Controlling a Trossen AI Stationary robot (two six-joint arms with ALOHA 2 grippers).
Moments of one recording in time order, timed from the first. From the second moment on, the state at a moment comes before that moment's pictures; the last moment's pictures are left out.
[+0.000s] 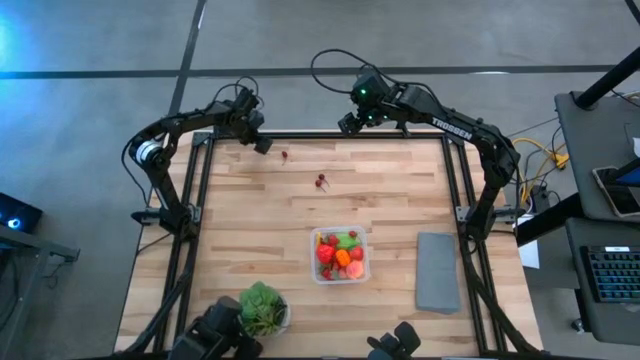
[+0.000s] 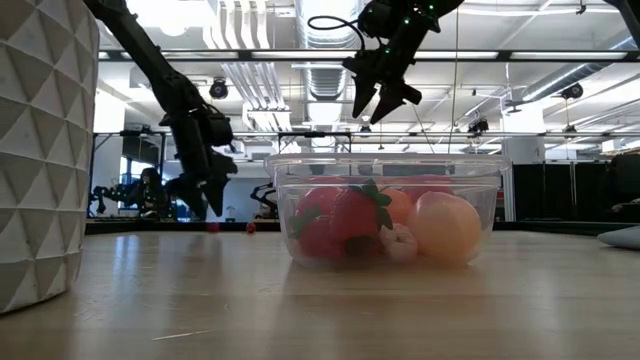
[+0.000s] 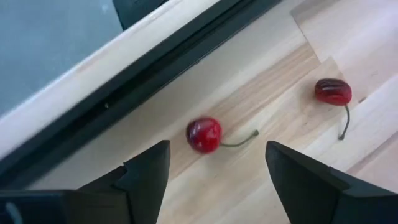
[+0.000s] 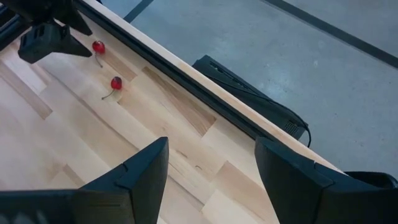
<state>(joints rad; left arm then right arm) 1.04 1.77 1.16 -0.60 0.15 0.07 -0.58 1.79 1.76 -0.85 0.11 0.28</state>
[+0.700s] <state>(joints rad) 1.06 1.80 1.16 -0.56 0.16 0.13 -0.58 1.79 1.76 -0.85 0.11 0.28</state>
